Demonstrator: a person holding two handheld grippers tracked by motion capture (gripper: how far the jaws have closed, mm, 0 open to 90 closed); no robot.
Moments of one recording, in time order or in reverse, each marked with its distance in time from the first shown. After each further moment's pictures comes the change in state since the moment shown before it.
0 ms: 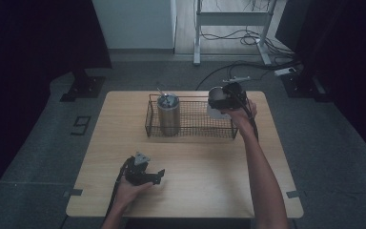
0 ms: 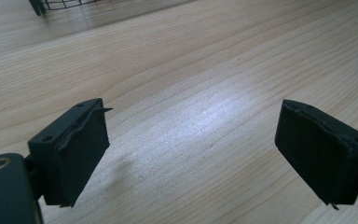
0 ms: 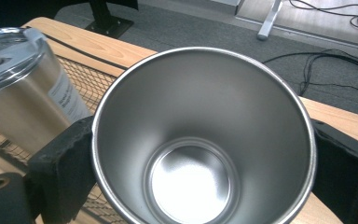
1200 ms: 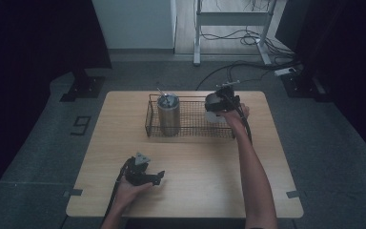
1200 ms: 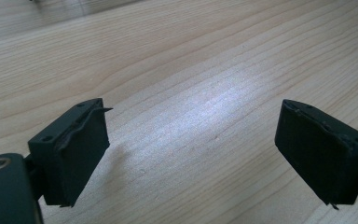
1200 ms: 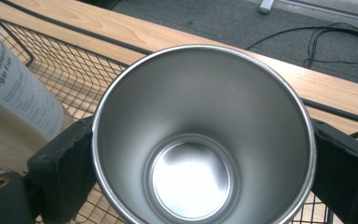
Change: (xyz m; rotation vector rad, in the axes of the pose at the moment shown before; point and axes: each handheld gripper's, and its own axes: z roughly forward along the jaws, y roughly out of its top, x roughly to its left) left arm 0.003 -0.003 0.004 0.027 -0.010 0.004; right arm -0.007 -0.018 0.057 0.097 -0.012 0.006
